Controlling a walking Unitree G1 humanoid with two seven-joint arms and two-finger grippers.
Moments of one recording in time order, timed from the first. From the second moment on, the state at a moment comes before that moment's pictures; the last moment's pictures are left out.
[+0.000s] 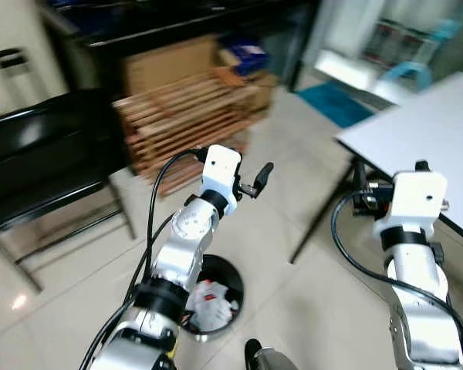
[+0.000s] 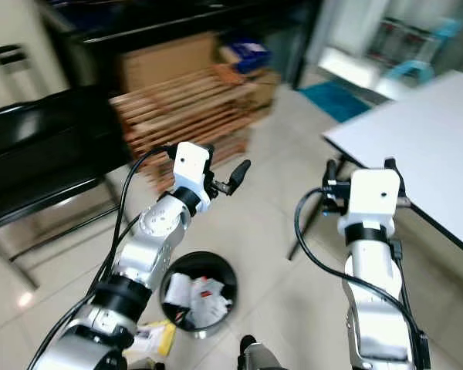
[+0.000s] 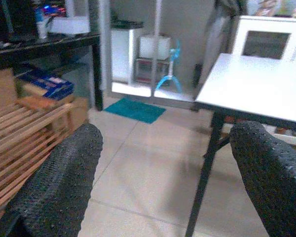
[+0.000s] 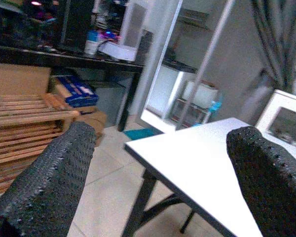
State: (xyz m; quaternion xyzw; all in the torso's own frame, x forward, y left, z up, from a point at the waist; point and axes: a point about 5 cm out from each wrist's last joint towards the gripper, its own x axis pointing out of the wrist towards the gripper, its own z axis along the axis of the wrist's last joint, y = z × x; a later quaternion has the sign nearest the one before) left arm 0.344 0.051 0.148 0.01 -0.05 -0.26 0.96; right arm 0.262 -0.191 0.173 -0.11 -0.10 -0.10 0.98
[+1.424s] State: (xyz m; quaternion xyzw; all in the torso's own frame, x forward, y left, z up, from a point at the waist) left arm 0.349 0.029 0.145 -0.01 -0.03 -0.29 0.96; right arm 0.262 -0.191 0.189 -0.11 -0.10 -0.10 0.98
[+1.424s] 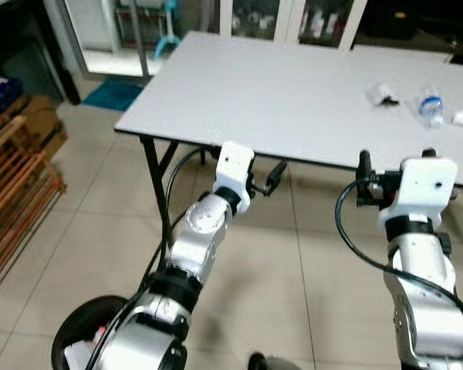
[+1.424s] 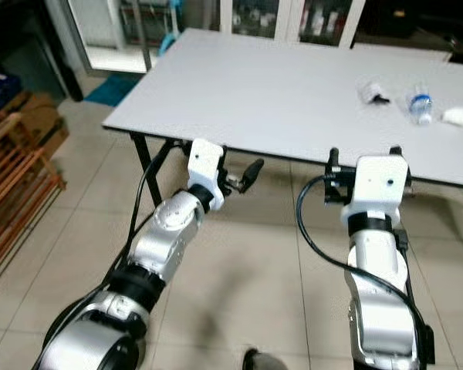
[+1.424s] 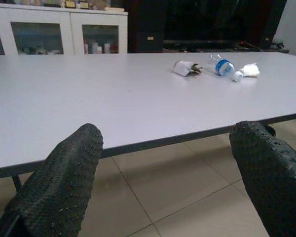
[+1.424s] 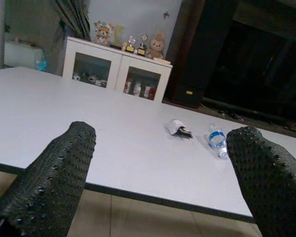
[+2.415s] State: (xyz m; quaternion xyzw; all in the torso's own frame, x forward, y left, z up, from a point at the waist) left arm 0.354 0.039 0.138 -0.01 -0.02 -0.27 0.96; right arm 0.266 -0.181 0.192 -0.11 -0.11 -0.09 0.98
